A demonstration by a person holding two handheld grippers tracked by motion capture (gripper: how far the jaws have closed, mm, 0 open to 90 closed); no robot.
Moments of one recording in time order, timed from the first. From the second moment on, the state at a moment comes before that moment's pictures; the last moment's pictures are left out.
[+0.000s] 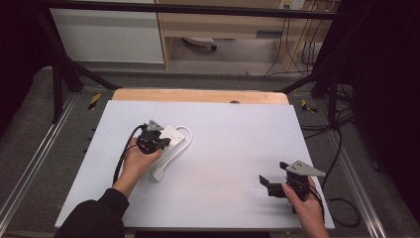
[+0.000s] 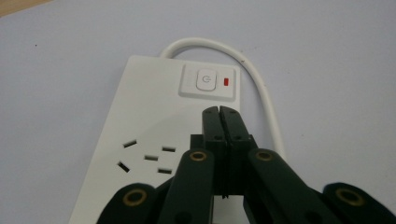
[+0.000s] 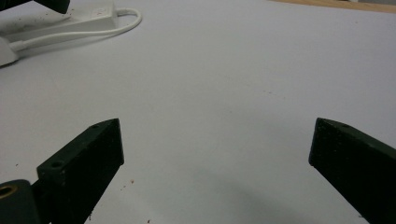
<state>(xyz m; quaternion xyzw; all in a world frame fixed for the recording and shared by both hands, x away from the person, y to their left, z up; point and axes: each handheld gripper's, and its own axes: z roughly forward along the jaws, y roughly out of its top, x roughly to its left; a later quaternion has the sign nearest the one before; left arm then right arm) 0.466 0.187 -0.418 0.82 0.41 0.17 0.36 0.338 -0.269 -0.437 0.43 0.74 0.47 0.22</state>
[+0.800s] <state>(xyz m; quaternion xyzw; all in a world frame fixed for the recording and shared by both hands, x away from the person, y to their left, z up) 0.470 0.186 -0.422 0.82 0.41 0.16 0.36 0.338 -0.269 -0.437 0.43 0.74 0.47 0.22</state>
